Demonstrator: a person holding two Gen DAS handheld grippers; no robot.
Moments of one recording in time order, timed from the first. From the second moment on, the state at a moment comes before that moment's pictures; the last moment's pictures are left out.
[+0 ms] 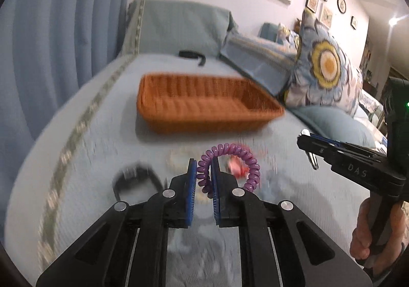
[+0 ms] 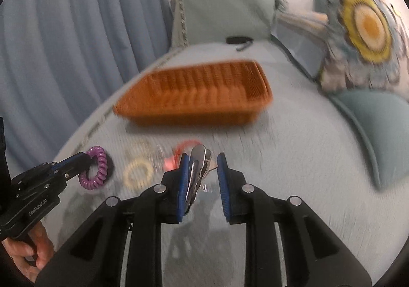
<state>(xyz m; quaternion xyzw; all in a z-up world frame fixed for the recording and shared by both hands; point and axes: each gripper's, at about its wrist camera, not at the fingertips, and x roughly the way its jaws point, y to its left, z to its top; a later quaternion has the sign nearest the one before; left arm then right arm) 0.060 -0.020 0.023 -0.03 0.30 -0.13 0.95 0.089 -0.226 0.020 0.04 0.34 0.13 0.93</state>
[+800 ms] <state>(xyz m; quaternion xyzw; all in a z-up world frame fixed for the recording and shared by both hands) 0.244 -0.038 -0.002 -0.03 0.36 -0.11 0.92 0.283 -0.204 -0.033 0.06 0.46 0.12 0.88</state>
